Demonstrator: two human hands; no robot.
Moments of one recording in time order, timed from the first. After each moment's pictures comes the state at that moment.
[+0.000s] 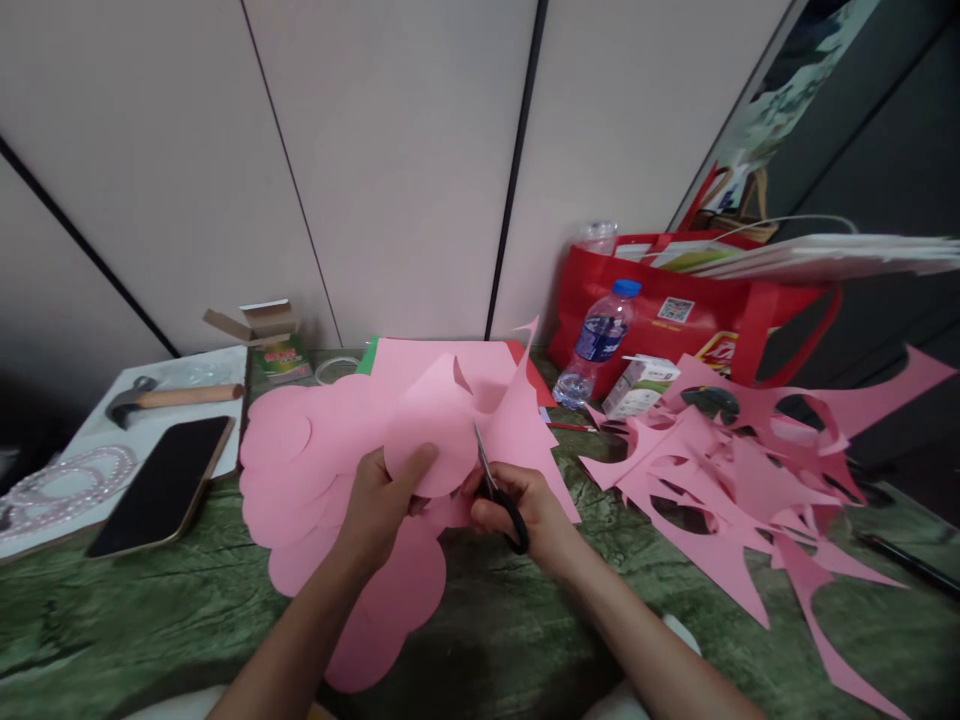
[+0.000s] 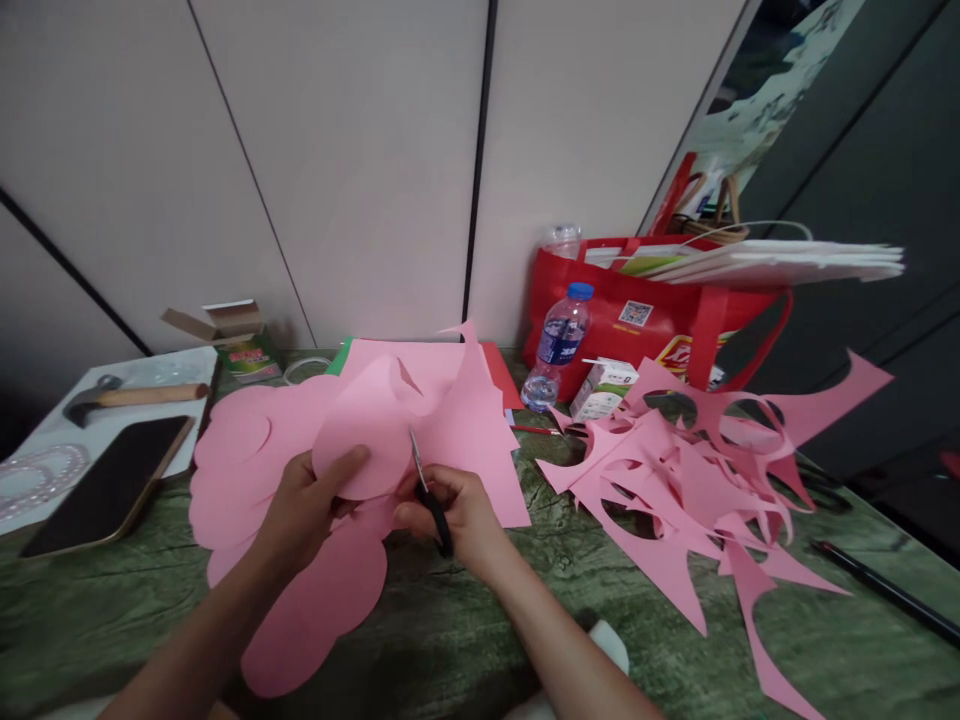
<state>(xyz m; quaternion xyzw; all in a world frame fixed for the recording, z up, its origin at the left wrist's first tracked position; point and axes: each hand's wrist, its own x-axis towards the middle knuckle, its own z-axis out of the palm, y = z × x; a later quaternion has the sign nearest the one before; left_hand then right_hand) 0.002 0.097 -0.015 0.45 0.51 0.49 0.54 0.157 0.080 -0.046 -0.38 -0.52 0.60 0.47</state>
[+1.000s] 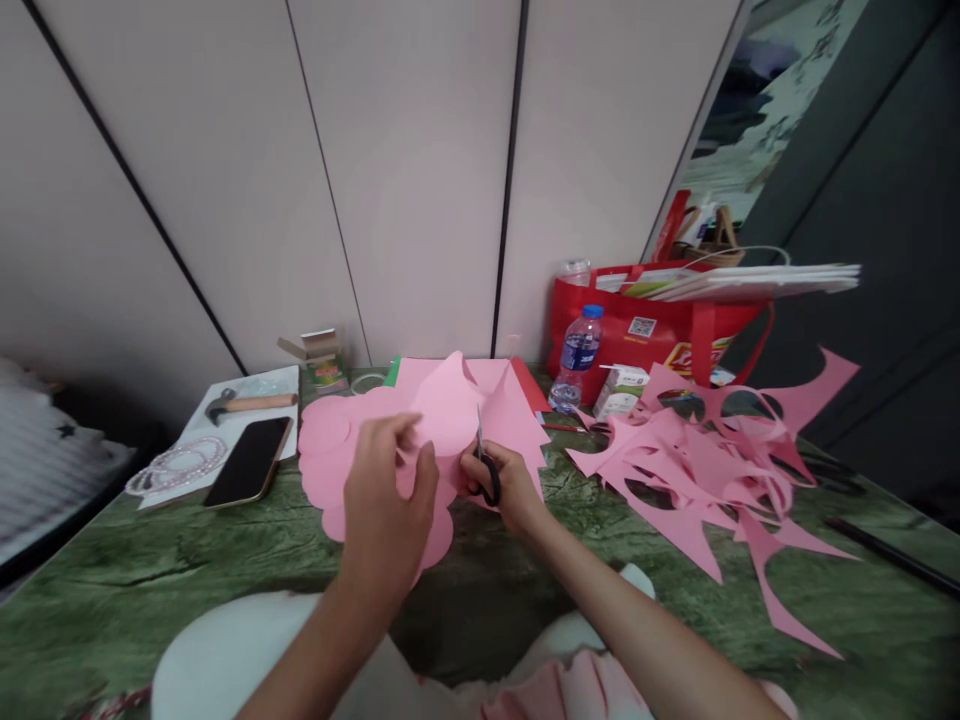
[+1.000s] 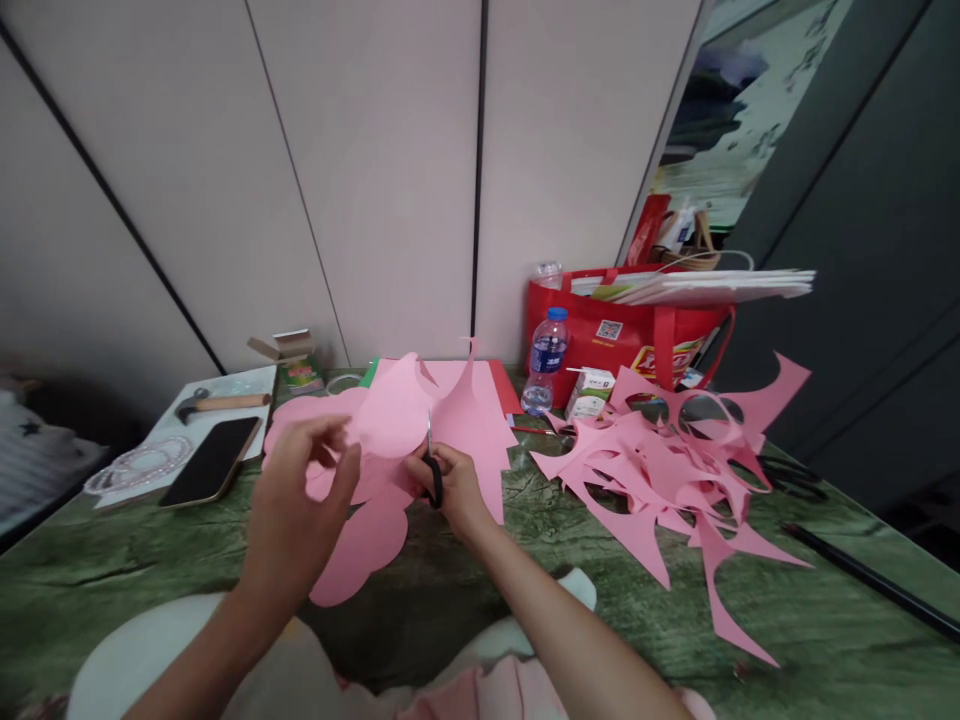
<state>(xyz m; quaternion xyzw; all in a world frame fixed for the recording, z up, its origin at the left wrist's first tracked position) 0.007 0.013 0.042 0.66 0.53 0.53 0.06 0.136 0.065 -0.044 -0.37 -0.51 0.53 0.56</state>
